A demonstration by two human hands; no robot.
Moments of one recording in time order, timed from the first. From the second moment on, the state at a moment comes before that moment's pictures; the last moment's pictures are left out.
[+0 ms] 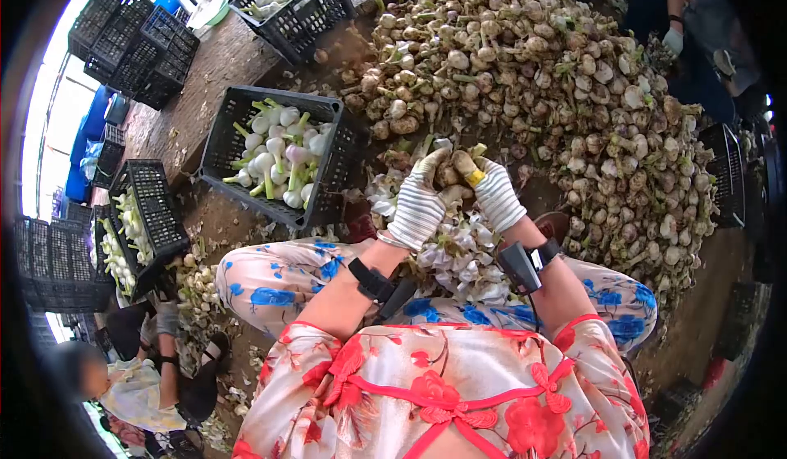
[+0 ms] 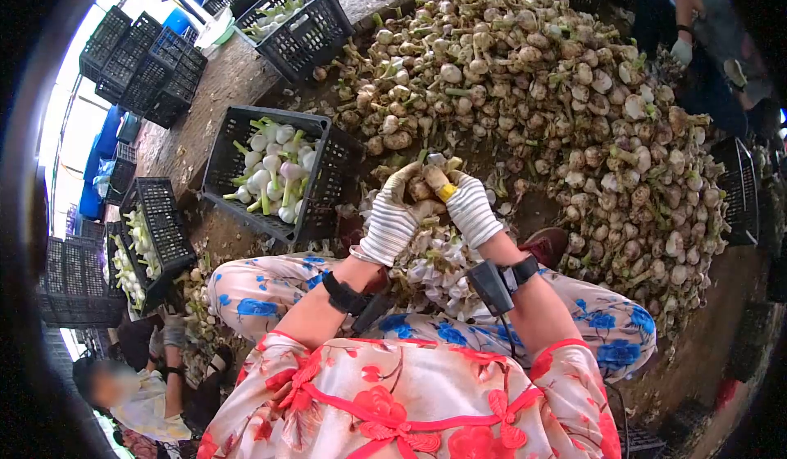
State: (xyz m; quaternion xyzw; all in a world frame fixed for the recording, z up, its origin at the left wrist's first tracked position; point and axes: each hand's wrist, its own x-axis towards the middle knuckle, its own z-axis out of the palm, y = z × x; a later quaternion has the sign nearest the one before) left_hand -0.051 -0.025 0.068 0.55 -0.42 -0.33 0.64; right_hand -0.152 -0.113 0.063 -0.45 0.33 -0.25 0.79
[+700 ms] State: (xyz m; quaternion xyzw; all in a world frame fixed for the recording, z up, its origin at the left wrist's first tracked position) left_hand -0.046 -0.006 0.079 0.58 -0.53 -0.17 0.60; right_hand -0.170 -0.097 0.084 -0.44 0.32 -0.22 0.81
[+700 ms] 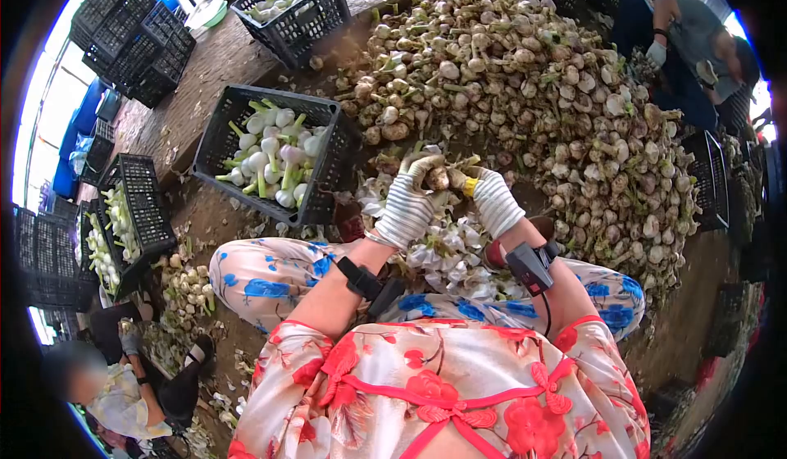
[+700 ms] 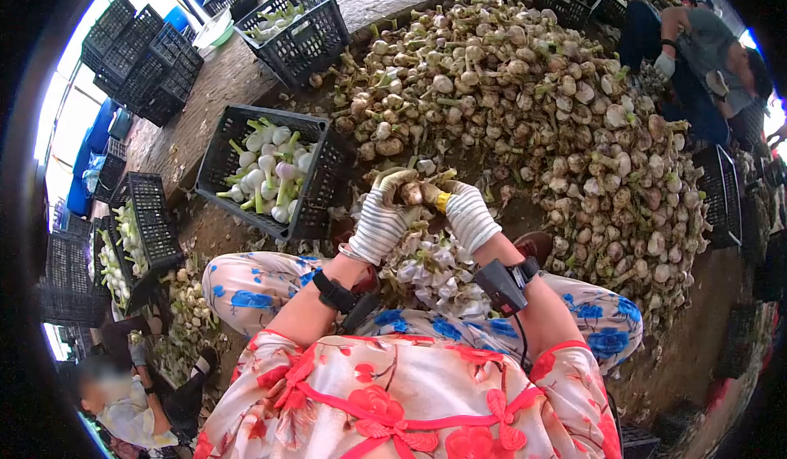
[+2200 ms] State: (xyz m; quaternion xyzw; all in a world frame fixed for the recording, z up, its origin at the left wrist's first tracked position) left_hand -0.023 -0.008 0.095 0.42 -0.23 -0.61 0.63; right_hand -0.171 -0.131 0.101 -0.55 0.28 -0.23 0.75
